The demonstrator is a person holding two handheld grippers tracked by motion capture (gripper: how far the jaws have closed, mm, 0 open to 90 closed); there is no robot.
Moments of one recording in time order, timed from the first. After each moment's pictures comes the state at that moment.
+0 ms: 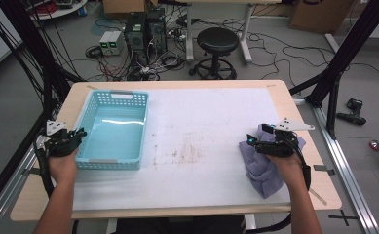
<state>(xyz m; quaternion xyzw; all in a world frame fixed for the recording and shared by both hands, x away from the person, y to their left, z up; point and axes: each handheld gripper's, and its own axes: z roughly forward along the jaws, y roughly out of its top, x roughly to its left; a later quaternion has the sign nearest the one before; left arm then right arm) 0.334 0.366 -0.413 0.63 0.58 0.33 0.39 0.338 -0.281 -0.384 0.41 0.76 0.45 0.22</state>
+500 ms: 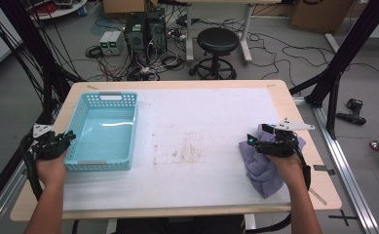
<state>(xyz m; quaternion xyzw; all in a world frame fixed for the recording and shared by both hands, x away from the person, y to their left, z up) 0.330 0.394 -0.417 0.62 0.60 0.33 0.38 0.339 -0.282 -0.385 0.41 0.76 0.45 0.22</state>
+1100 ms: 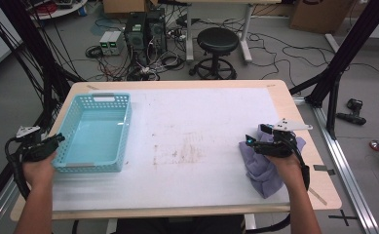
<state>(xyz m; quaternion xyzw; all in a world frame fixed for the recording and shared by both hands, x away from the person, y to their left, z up) 0.325 0.425 -0.417 0.59 0.64 0.30 0.38 0.339 -0.277 -0.386 0.41 0.77 0.45 0.22</state>
